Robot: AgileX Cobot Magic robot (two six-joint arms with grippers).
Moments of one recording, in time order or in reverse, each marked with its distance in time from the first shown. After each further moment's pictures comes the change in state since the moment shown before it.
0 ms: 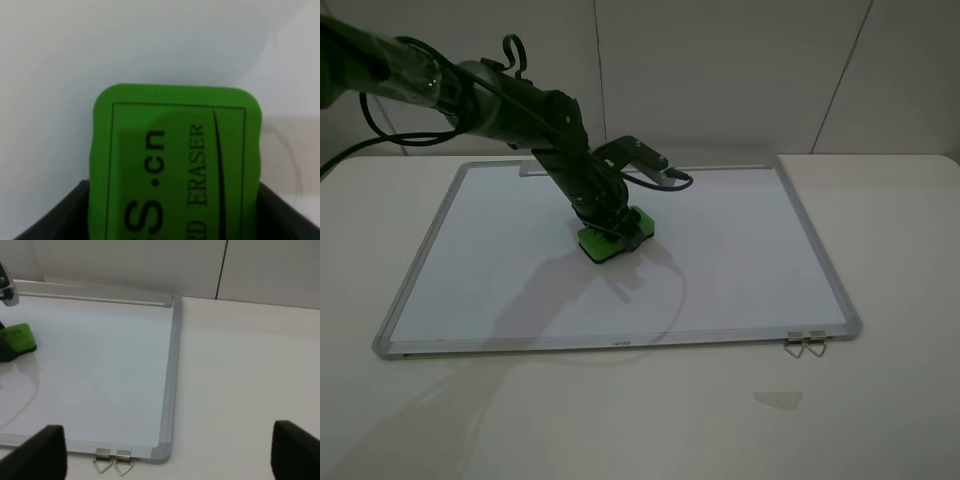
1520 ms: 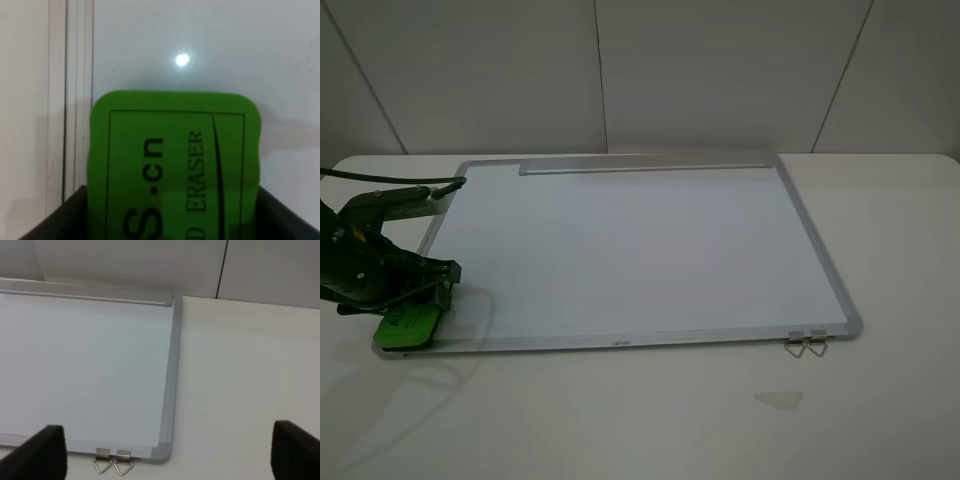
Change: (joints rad) left arm 0.399 -0.622 0.913 0.233 -0.308 -0.756; right arm 0.000 0.000 0.000 0.000 0.000 0.000
